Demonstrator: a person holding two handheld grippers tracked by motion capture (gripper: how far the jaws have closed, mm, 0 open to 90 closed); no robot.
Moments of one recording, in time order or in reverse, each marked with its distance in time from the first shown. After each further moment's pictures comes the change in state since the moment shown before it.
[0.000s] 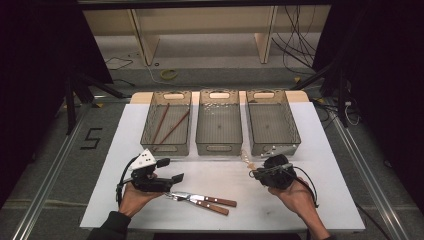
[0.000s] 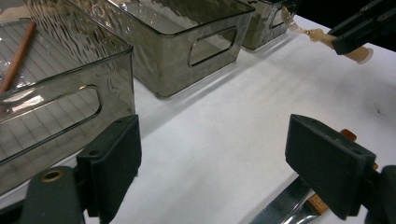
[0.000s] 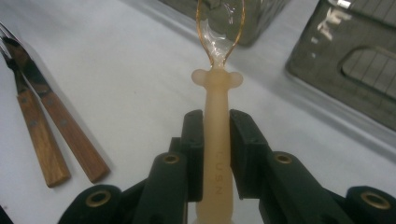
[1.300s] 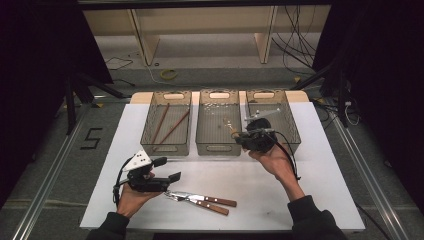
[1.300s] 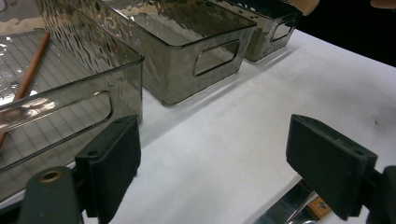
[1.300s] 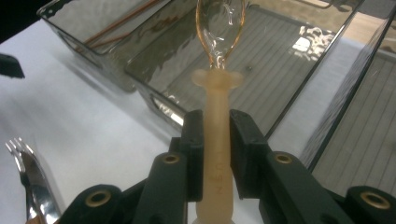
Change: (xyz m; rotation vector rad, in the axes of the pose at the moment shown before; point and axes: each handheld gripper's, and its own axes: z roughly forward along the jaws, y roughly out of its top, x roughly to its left) left arm 0.002 -0.002 -0.008 -0.051 0.010 -0.016; right arm -0.008 0.095 0.014 -0.141 0.023 -0.002
